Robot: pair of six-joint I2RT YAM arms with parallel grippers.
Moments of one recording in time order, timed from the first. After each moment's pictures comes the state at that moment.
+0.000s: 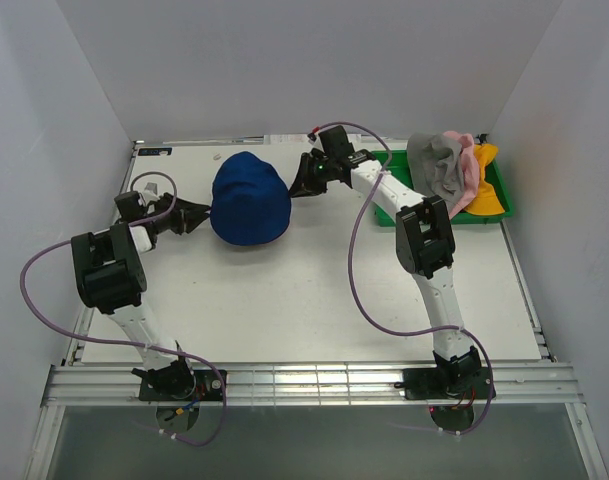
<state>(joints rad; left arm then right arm) 0.32 1.87 0.92 0.37 0.94 -1.03 0.52 2.36 2.08 -0.48 -0.51 0.57</state>
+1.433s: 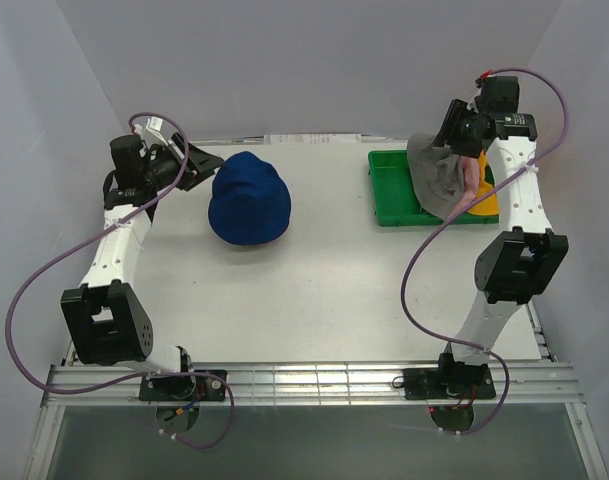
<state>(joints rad) 0.12 1.47 1.25 -0.13 0.72 -0.72 -0.03 1.85 2.00 -0.86 -0.15 0.26</state>
